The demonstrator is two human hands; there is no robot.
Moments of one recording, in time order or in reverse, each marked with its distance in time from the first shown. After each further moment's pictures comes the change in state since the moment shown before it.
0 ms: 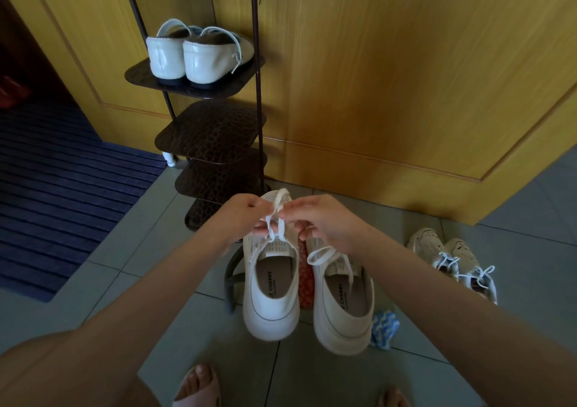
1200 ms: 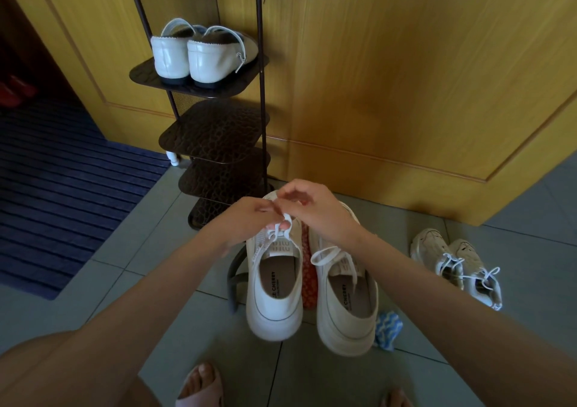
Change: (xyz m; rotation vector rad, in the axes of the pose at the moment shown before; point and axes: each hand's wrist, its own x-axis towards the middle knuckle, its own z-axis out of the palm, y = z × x) left_hand -0.002 0.000 -0.003 0.237 -0.101 0.062; right_hand 0.011 0.003 0.008 -0.375 0.085 -0.469
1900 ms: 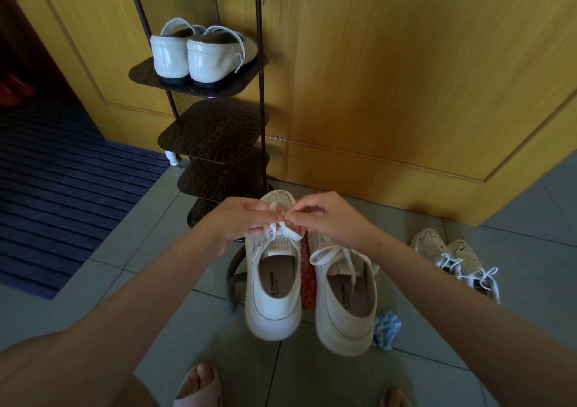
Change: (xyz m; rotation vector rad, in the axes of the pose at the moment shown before) left_hand 0.005 -0.011 -0.008 -0.264 0.026 -0.147; right_hand -0.015 0.007 -0.021 -0.043 -0.177 0.074
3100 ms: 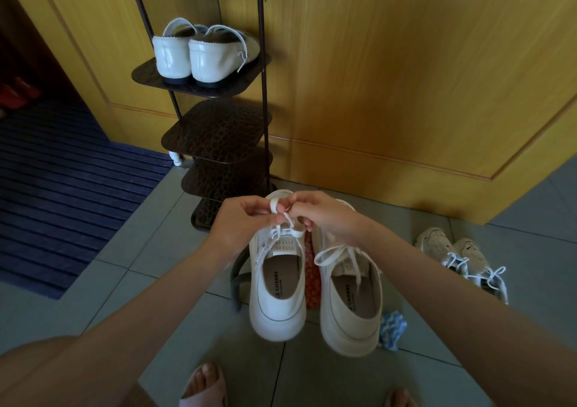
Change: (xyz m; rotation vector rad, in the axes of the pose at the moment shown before) left_hand -0.013 -0.009 0.015 -0.091 0.179 0.365; right_hand 0.027 0.004 0.008 0.116 -0.083 0.187
